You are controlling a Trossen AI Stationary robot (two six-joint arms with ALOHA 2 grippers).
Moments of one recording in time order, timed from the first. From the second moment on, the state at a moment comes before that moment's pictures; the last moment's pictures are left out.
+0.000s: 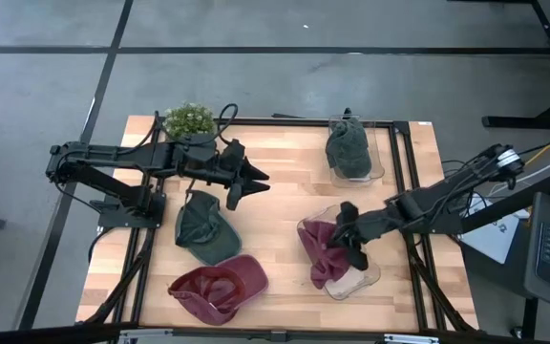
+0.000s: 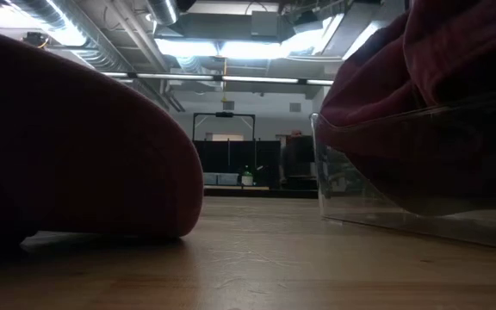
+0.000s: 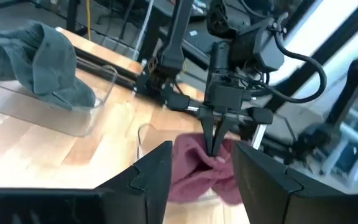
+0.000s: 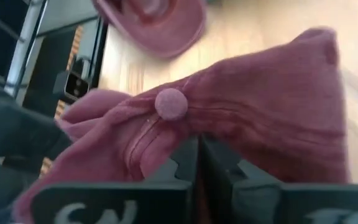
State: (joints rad) left arm 0.00 1.22 1.17 -0.24 0.06 -0.46; right arm 0.43 1.14 0.78 -0.33 0.10 0.53
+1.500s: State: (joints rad) left arm -0.17 1.17 1.07 -0.89 0.07 -0.16; right arm 0.26 1.13 0.78 0.06 -0.13 0.83
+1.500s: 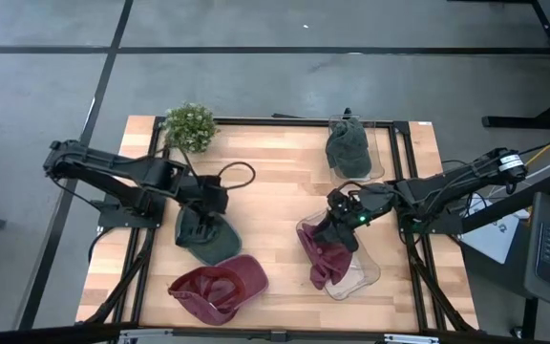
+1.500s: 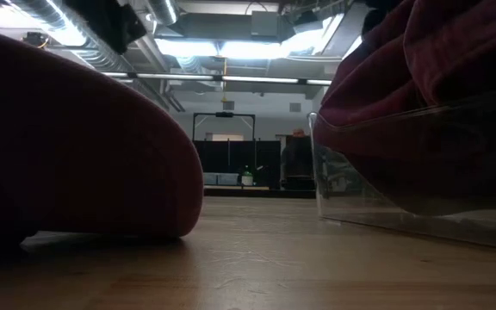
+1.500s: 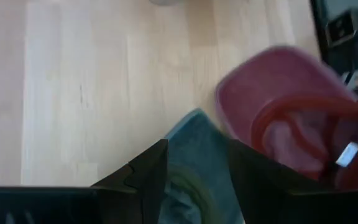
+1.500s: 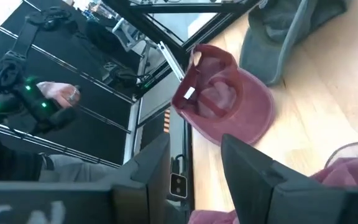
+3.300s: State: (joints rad) left arm -0.26 1.32 1.22 -0.93 -0.53 0.18; right arm 0.08 1.13 0.86 0.03 -0.02 0.69
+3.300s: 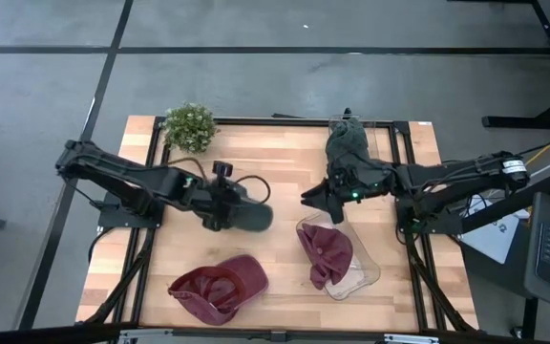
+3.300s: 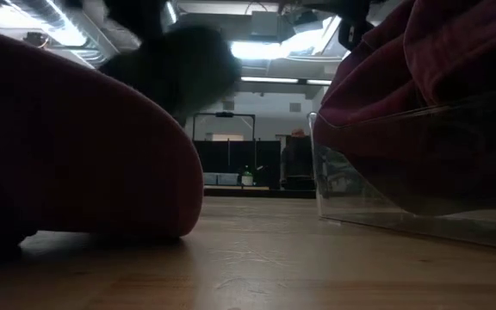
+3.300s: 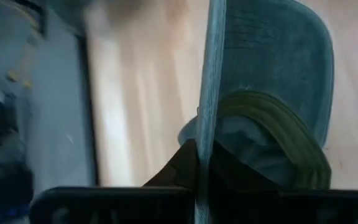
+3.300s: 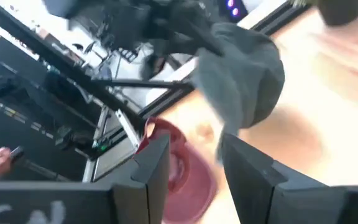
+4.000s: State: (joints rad) left arm -0.26 1.10 1.34 -0.35 -0.73 0.11; right arm 0.04 1.13 0.86 0.31 -0.09 0.42
